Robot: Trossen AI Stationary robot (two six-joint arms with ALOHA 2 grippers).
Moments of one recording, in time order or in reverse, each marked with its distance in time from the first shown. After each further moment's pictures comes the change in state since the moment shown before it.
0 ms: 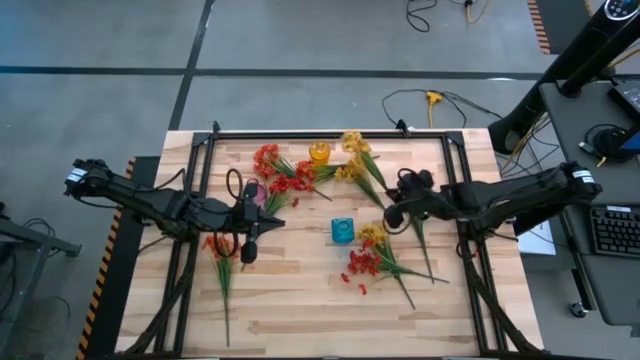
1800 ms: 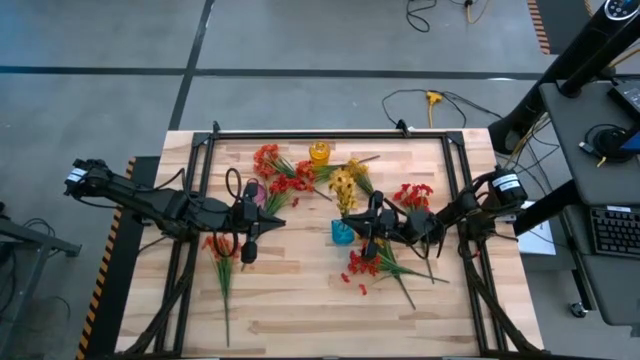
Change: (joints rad) left arm 0.000 0.000 0.000 0.017 0.000 -0.001; right arm 0.117 0.736 -0.219 1.943 -0.209 -0.634
